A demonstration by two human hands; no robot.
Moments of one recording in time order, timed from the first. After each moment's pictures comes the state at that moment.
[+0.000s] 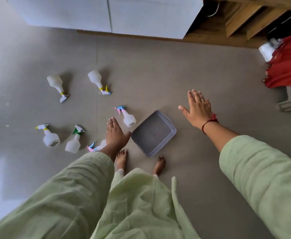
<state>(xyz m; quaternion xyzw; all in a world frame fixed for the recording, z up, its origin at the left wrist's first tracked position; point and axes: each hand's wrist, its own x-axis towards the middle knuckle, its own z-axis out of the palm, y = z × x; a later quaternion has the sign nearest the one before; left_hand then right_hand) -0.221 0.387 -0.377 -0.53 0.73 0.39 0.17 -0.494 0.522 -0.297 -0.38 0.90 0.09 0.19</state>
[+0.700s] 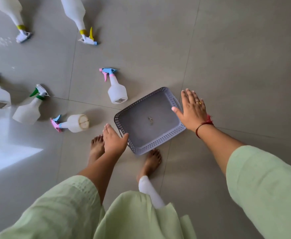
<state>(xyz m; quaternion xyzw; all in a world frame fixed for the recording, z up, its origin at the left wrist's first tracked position) -0.301 0.516 -0.679 -0.70 0.56 0.39 0.20 -0.573 0.563 -0.665 -0.47 0.83 0.10 0.29</state>
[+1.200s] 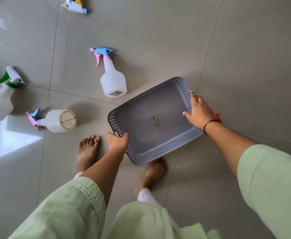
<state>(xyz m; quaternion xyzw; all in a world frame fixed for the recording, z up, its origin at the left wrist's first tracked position) -0.307 0.531 -0.845 -0.82 0.30 0.48 0.10 -0.586 0.567 -0.827 -0.41 0.82 0.13 0.39</state>
